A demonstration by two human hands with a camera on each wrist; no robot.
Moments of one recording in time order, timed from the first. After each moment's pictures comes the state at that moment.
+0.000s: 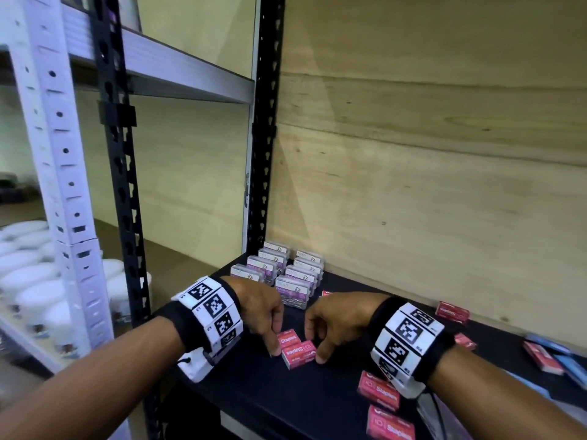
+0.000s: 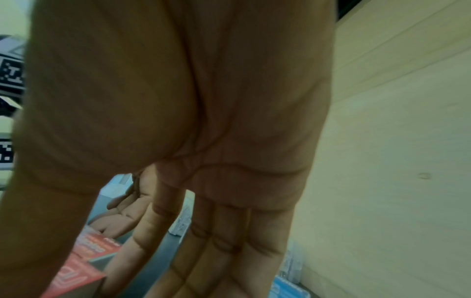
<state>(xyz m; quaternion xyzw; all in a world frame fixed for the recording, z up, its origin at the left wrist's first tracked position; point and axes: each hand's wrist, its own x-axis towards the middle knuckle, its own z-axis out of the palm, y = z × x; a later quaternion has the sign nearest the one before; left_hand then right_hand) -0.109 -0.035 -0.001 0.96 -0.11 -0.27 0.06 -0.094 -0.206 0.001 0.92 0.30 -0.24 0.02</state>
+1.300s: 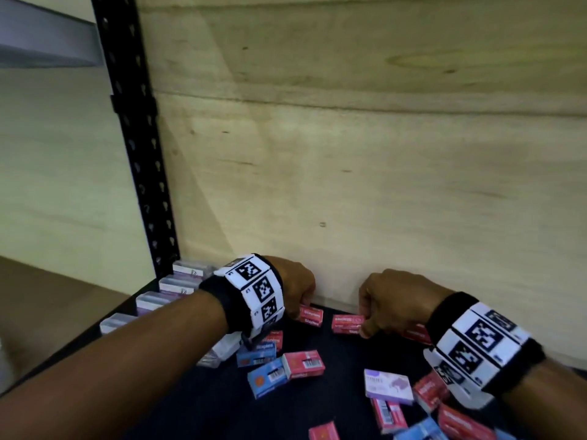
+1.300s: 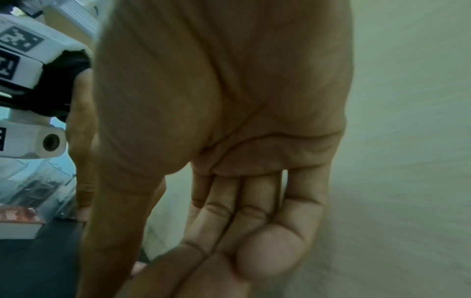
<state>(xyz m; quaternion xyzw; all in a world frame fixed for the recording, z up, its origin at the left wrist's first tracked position) 0.071 -0.193 0.004 0.94 -0.27 -0.18 -0.12 0.033 -0.379 0.003 0.98 0.11 -0.14 0.01</state>
